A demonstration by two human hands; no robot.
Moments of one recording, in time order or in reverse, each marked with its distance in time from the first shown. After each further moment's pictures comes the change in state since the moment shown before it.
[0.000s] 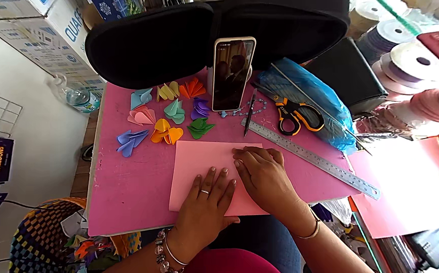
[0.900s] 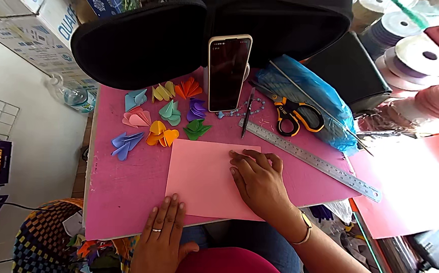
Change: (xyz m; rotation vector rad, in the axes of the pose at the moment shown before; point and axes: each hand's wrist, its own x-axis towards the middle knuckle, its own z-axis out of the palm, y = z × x) left_hand -0.098 -0.019 -0.010 0.115 -0.004 -0.196; right_hand -0.009 0.003 0.013 -0.105 0.090 -0.049
